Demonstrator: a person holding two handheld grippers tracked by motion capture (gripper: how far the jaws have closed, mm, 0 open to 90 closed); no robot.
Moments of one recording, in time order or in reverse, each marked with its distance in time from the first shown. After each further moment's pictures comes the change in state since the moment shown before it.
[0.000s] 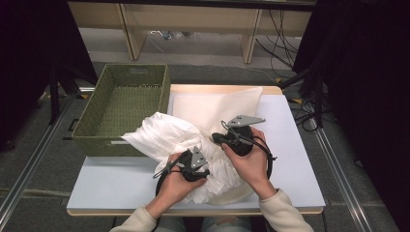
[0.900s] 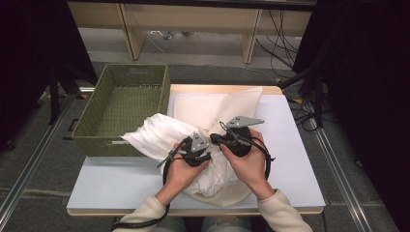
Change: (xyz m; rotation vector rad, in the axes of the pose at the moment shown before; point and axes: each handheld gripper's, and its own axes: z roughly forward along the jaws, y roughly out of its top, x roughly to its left) left arm 0.023 0.025 0.013 -0.096 -0.014 -0.133; right arm 0.002 -0.001 0.002 -0.015 0.025 0.010
